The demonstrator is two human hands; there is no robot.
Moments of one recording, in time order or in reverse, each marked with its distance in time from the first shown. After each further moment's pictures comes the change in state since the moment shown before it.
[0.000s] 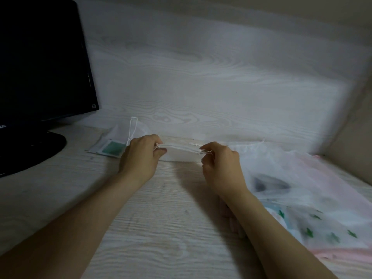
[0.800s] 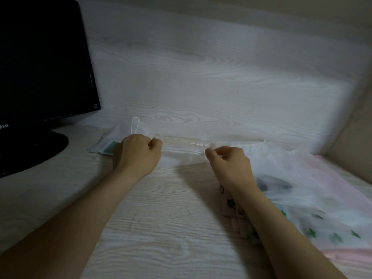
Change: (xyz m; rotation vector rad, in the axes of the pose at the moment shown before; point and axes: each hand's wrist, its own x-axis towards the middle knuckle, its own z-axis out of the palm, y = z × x) left_hand 0.003 0.003 -0.011 0.109 0.095 -0.135; right_hand -0.001 -0.008 -0.022 0.178 -0.090 0.337
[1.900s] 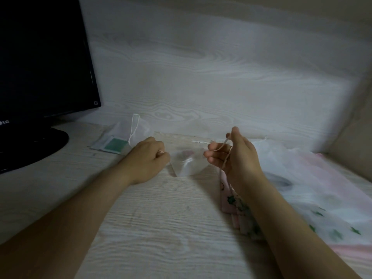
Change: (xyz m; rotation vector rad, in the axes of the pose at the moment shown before) left_hand -0.007 -0.005 0.000 -0.050 -0.435 0.139; right_hand 0.001 -0.017 -0.009 1.025 -0.070 0.259
